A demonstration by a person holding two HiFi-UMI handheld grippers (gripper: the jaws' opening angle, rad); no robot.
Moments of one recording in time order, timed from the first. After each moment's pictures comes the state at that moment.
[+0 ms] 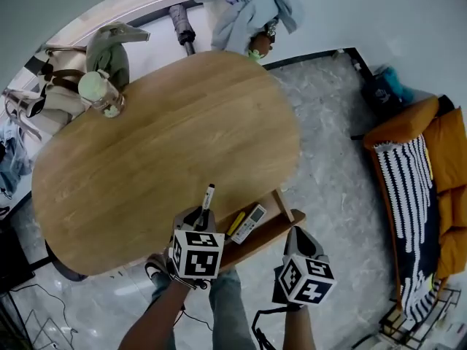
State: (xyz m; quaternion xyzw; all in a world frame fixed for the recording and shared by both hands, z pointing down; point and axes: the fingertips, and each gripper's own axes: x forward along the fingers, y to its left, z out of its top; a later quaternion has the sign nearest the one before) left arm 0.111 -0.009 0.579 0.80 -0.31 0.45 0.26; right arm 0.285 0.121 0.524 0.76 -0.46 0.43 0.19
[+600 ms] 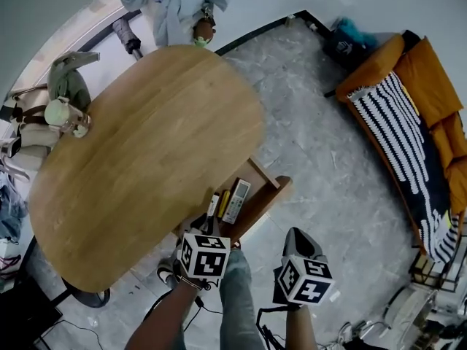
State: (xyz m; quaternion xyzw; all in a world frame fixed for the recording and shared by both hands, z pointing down) left arm 0.128 0.076 0.598 0.82 -0.18 0.51 0.19; right arm 0.262 0.226 0.523 0.80 -0.36 0.46 0.14
